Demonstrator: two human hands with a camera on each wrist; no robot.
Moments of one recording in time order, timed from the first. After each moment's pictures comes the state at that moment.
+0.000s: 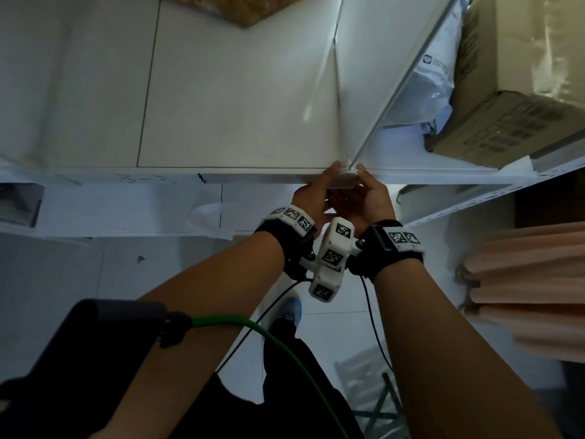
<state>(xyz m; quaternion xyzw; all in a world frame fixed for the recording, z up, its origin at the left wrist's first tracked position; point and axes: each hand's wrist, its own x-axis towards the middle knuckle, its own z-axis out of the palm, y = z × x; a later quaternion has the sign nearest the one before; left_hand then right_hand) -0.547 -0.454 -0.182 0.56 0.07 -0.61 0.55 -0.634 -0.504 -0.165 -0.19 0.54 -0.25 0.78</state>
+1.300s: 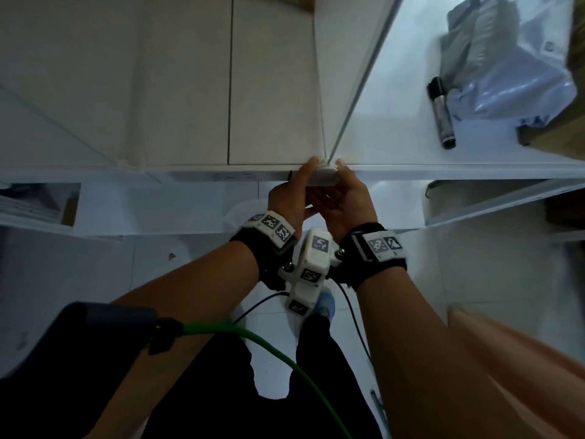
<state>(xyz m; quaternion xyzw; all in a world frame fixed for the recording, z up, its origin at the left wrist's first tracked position) -0.404 -0.339 -0.202 0.61 0.07 -0.54 0.58 -0.487 -0.389 -0.183 -0.21 0.51 -0.26 0.79</state>
